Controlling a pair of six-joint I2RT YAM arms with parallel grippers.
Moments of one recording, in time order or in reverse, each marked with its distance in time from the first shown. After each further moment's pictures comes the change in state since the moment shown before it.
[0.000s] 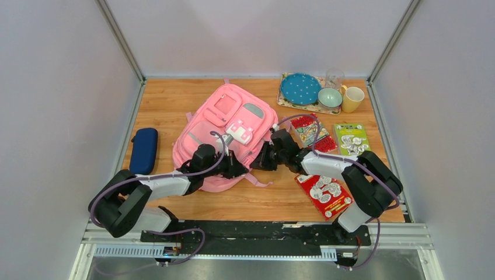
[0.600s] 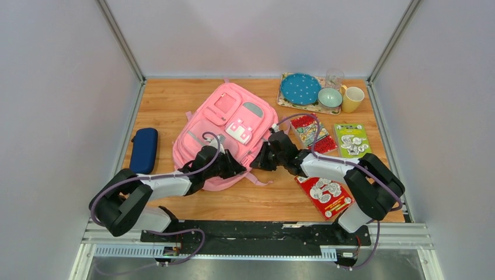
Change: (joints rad) left arm -0.017 -0.001 0.005 -0.097 -0.196 -0.254; right arm 0.035 -0.022 0.000 -0.006 0.070 -0.012
